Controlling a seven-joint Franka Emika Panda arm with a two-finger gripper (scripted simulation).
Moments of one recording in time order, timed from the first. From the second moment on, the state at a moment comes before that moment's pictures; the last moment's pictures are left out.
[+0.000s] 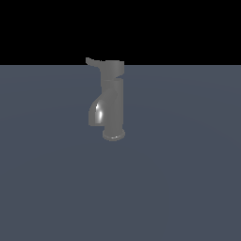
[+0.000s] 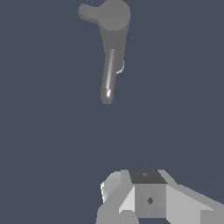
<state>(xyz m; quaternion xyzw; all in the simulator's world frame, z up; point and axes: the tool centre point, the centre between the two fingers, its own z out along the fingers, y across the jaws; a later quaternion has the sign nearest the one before) -0.254 0.000 0.499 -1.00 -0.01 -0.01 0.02</state>
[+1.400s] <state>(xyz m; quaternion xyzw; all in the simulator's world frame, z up) -0.219 0.013 0.494 -1.00 0.03 -0.01 0.05</state>
